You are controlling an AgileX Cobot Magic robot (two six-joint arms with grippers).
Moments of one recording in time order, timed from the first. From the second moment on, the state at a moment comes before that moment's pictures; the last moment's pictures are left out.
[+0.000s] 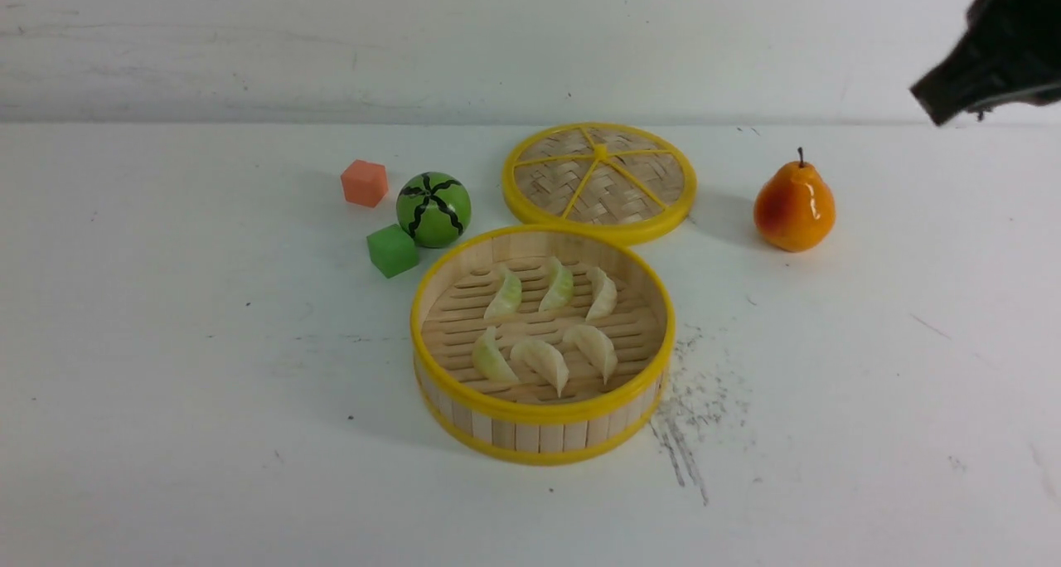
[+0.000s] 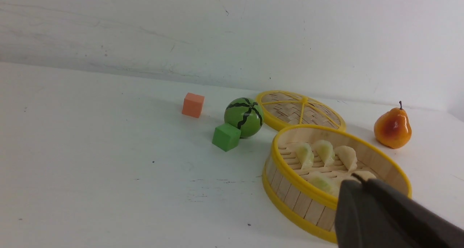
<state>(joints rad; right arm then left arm) 0.45 1.40 -1.66 -0.23 1.25 -0.06 -0.55 -0.01 -0.28 0.56 0.47 -0.76</state>
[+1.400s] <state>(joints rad) 0.54 0.42 -0.35 1.05 0.40 -0.77 -0.55 -0.01 -0.28 0.56 0.50 -0.76</state>
